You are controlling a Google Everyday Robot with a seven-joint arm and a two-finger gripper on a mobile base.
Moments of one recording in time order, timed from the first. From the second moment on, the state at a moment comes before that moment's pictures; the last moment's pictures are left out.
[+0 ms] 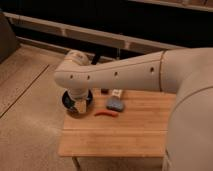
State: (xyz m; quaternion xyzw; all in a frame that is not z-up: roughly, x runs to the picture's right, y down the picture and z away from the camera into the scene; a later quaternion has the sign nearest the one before) arm -0.092 0.066 0.683 -0.24 -0.03 -0.02 0.97
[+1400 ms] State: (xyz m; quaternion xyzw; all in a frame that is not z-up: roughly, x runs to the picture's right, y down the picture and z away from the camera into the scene) arm -0.051 0.110 0.815 -0.34 0.12 0.05 0.93
